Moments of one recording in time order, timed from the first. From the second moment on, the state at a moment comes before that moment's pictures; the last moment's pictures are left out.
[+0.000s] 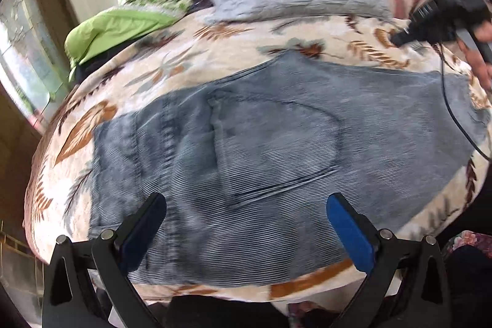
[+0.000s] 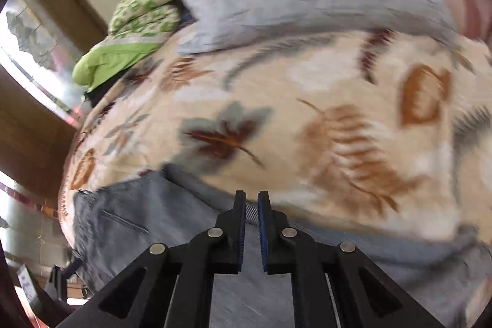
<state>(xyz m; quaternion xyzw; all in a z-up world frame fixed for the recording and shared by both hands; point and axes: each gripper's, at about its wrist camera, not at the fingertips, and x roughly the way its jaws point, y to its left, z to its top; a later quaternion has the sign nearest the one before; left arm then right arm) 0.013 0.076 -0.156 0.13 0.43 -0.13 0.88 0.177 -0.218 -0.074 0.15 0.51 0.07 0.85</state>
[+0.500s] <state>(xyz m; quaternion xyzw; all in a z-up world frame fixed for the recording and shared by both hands) 0.019 0.044 -0.177 0.17 0.48 -0.09 0.86 0.107 -0.265 -0.138 0.12 0.56 -0.03 0.82</state>
